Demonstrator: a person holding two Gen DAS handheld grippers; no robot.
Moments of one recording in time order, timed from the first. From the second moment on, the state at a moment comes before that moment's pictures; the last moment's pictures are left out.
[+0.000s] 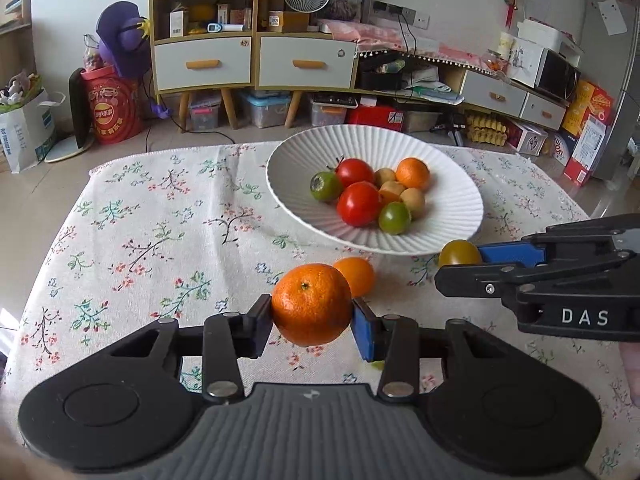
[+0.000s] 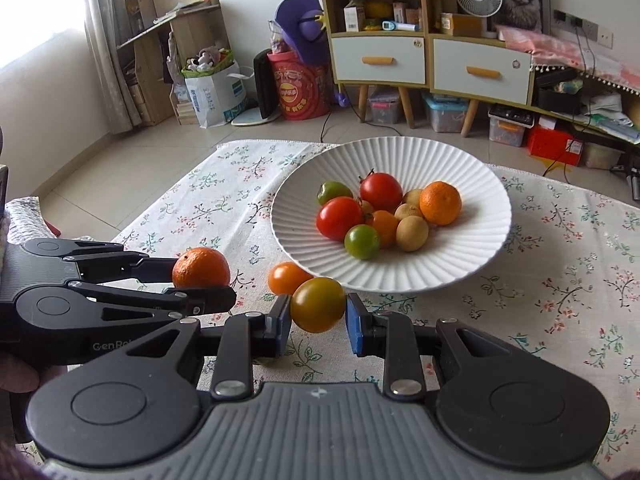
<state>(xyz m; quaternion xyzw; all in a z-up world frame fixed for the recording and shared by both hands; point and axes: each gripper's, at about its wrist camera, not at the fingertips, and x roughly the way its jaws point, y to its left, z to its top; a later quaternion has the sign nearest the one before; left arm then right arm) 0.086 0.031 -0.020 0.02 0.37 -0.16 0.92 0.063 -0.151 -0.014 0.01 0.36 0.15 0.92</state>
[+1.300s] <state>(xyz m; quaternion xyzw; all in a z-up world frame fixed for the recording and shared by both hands) 0.132 -0.058 -0.022 -0.01 0.34 -0.19 0.92 0.110 -0.218 -0.018 0.13 0.34 0.05 0.93</state>
